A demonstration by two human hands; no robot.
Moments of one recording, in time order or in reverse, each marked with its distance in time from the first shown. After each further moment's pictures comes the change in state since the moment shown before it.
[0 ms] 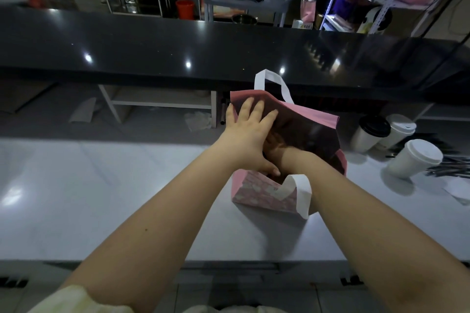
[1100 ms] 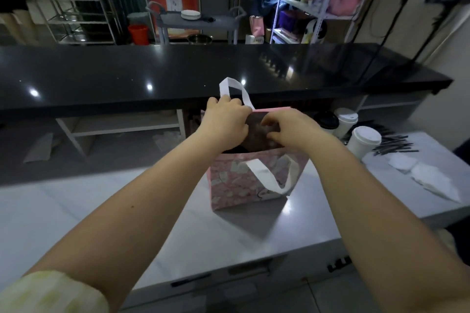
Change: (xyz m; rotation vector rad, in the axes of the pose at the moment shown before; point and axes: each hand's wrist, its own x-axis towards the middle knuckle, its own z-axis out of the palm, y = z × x) left_hand 0.026 0.023 -0.053 0.167 0.182 0.106; right_hand -0.103 0.046 -0.055 0.377 0.514 0.264
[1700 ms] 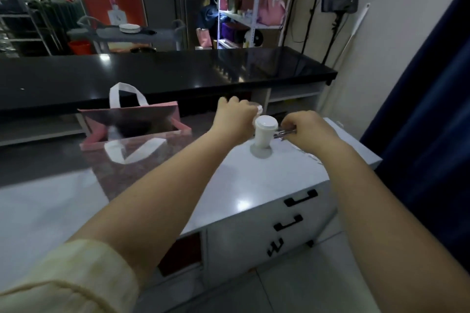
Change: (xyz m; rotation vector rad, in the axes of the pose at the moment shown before) left_hand 0.063 0.293 -0.006 0.026 0.062 0.159; right_hand -0.192 0.242 -0.082 -0.040 0.175 0.300
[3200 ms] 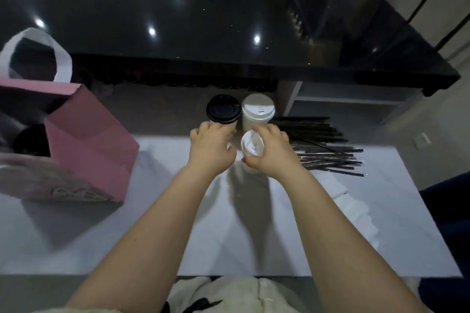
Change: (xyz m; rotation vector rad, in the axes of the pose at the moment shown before) left_hand 0.148 0.026 0.224 -0.375 -0.146 -0.694; right_hand 0.248 0.118 0.184 0.291 -0.379 -0.292
